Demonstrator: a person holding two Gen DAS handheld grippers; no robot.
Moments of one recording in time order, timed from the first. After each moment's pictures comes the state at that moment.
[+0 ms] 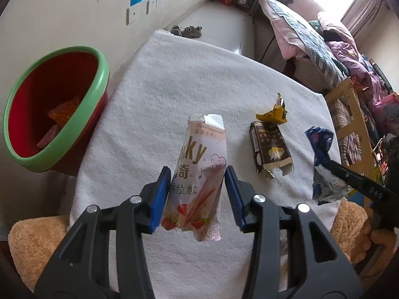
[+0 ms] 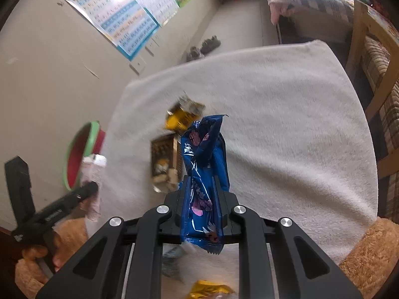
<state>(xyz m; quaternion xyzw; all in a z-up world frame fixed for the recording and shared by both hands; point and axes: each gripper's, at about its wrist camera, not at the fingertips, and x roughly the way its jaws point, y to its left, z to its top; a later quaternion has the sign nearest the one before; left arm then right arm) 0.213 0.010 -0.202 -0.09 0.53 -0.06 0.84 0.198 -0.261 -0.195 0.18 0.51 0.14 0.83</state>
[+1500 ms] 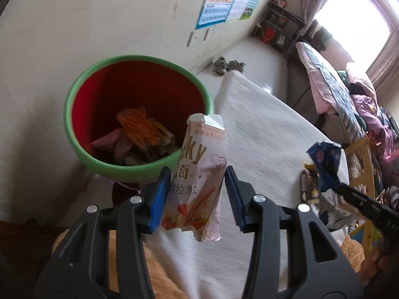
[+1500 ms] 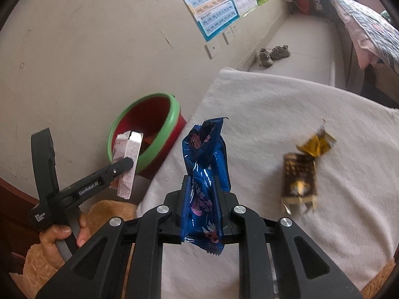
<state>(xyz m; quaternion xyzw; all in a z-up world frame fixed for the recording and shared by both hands) 0.189 0.144 -0.178 -0.17 0.46 0.05 0.87 0.215 -0.090 -0.152 0.07 0.50 0.28 0.82</state>
